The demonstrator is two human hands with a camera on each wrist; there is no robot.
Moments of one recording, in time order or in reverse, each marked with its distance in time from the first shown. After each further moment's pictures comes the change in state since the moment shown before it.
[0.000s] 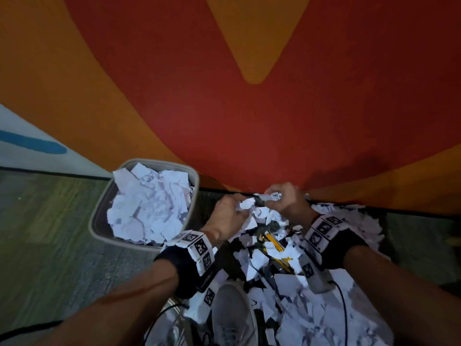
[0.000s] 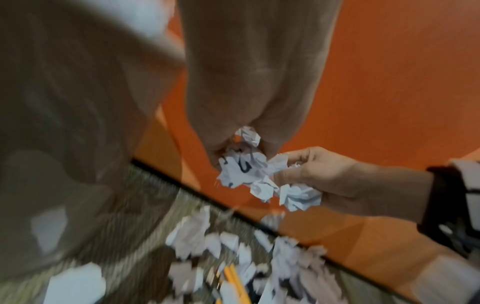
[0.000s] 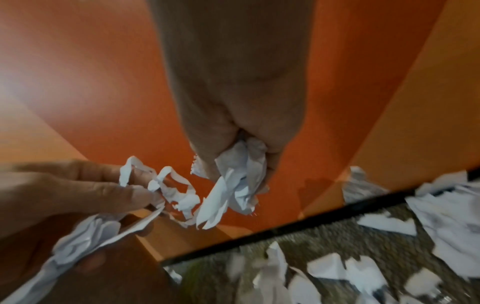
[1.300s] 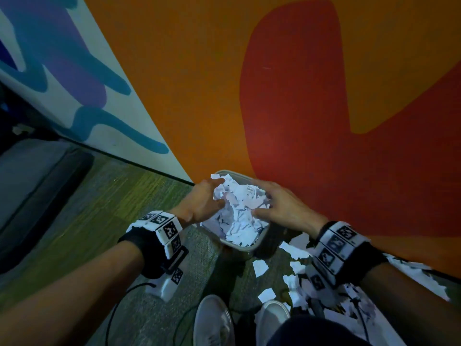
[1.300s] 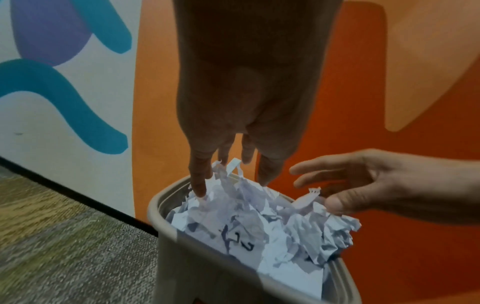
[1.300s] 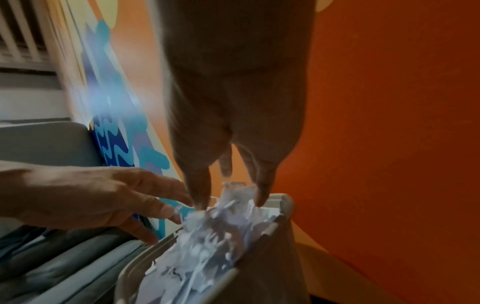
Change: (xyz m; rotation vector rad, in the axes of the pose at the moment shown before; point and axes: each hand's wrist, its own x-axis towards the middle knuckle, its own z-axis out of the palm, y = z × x) left_hand -0.121 -0.039 -0.218 0.316 0.218 -0.011; right_hand -0.044 -0.210 0.057 -0.198 -0.269 -0.532
